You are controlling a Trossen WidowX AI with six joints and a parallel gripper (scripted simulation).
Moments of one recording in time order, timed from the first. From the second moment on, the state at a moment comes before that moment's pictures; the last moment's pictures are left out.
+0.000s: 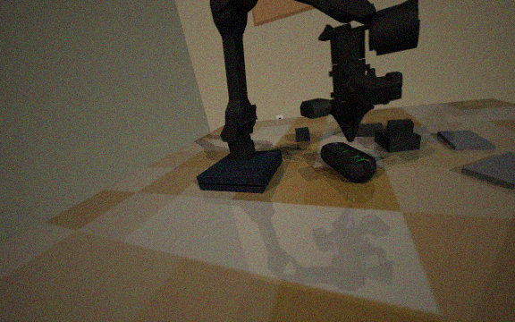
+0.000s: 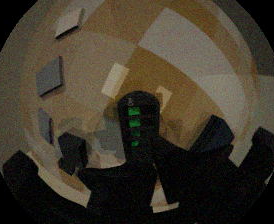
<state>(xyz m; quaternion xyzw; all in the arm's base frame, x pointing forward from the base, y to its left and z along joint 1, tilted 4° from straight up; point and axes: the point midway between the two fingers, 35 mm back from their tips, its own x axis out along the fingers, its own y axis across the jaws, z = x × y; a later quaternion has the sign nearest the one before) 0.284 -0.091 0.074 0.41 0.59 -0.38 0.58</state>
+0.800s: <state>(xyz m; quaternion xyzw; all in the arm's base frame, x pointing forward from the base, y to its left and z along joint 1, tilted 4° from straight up) 0.281 -0.060 0.081 0.41 0.59 -0.38 0.58</state>
